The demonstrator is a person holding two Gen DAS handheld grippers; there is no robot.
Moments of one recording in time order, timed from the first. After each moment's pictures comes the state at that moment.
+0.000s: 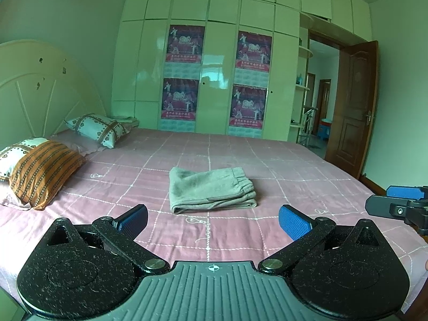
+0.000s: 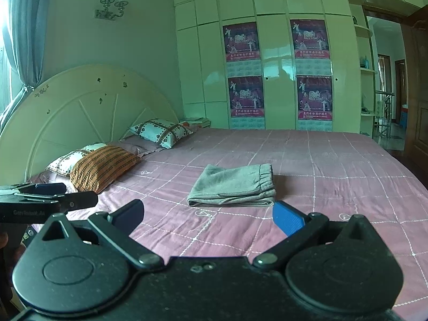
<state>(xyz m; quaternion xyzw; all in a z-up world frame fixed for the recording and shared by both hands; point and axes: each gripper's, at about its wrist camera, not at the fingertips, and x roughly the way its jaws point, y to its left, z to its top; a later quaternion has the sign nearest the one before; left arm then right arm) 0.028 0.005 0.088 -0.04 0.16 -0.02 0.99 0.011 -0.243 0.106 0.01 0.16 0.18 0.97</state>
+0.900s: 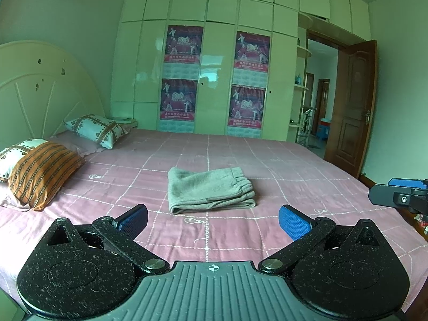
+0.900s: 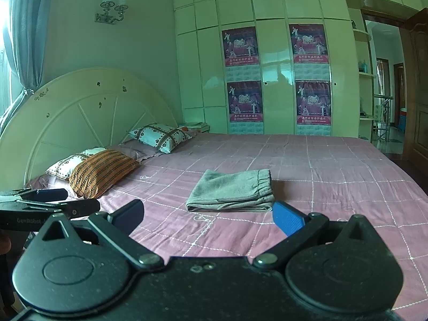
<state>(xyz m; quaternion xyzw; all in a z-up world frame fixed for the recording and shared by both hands) 0.030 0.005 0.085 -0.04 0.16 -0.03 0.99 0.010 -0.246 0.114 0.01 0.16 0.18 0.97</state>
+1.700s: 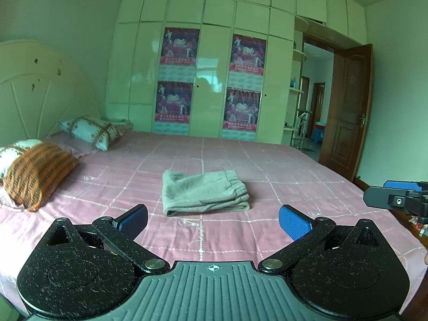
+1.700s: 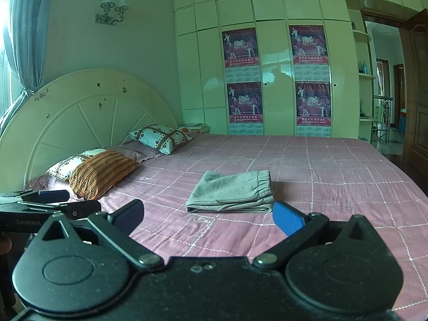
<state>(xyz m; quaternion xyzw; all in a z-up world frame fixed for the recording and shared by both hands) 0.032 0.007 0.081 -0.04 0.15 -0.04 0.99 0.009 -0.246 0.118 0.01 0.15 0.18 0.97</state>
